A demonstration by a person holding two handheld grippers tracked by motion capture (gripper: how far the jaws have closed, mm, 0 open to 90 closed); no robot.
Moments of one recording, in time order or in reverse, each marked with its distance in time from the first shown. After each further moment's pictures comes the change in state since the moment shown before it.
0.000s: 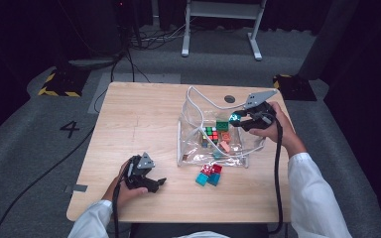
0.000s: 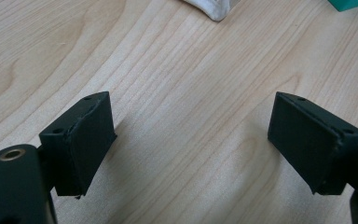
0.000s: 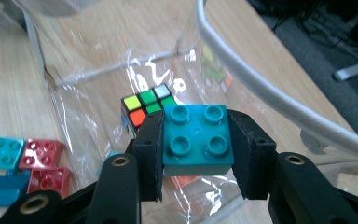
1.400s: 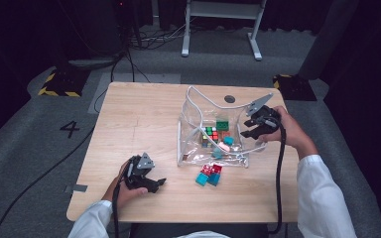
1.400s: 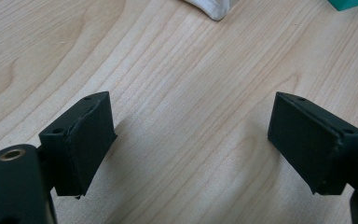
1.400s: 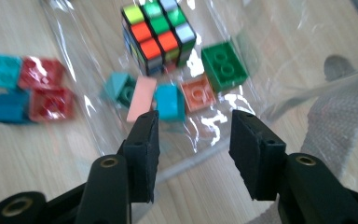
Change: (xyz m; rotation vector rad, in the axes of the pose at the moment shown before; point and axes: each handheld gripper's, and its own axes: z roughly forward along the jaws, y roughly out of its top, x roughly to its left) left arm 0.000 -0.001 0.000 0.001 0.001 -0.004; right arm -0.006 -0.025 -0.002 0.203 0.061 -0.010
